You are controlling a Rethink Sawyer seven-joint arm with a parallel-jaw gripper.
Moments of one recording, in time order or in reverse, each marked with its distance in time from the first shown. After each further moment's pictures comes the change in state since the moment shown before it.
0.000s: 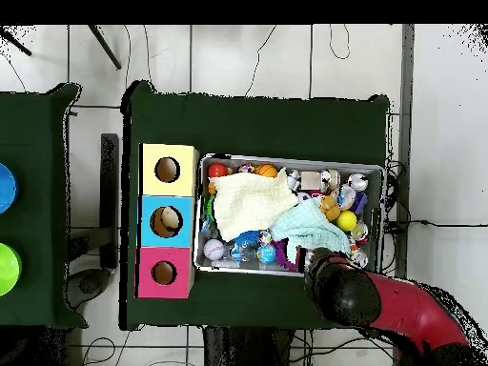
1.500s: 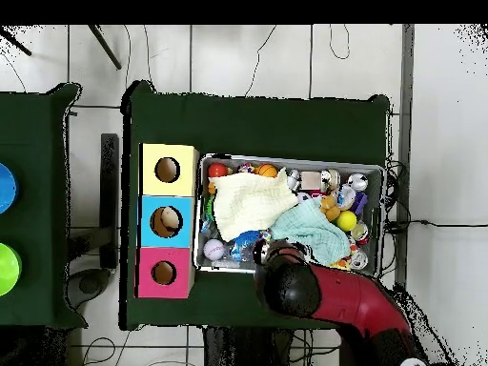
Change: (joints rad) arm 0.273 -0.002 -0.159 0.002 0.141 -0.068 0.000
